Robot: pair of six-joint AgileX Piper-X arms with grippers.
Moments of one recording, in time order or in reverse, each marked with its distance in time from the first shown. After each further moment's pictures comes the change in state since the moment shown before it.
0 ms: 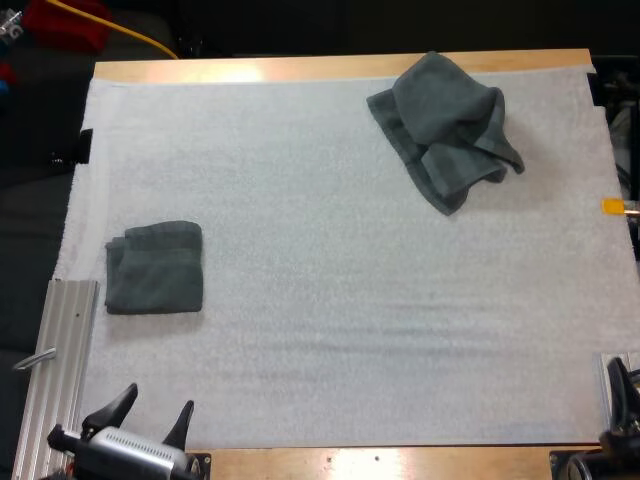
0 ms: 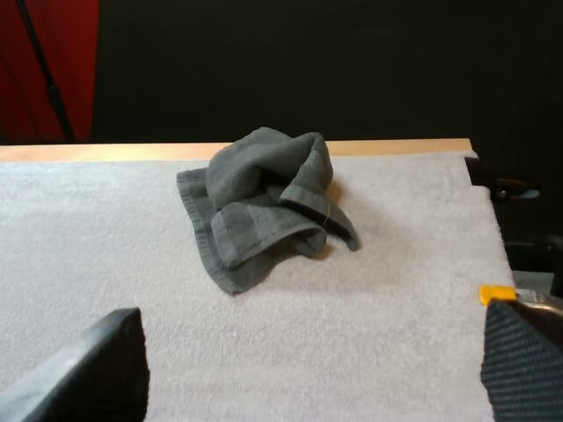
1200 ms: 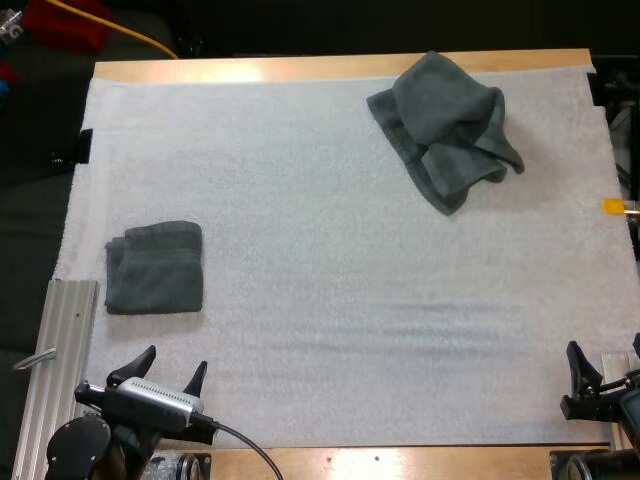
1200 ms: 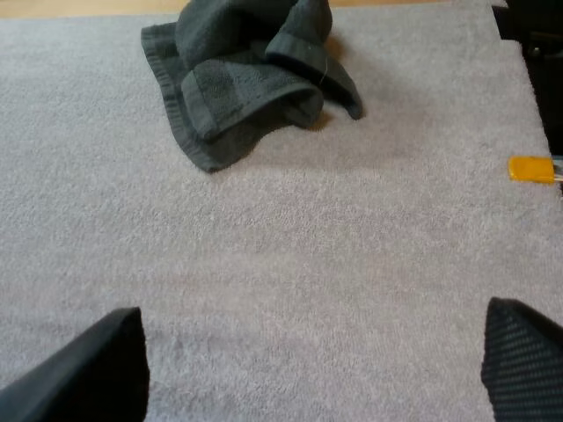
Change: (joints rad) left arm 0.000 0.002 0.235 -0.235 0.000 0.007; right arm 0.000 0.002 0.245 -0.052 -0.007 0.000
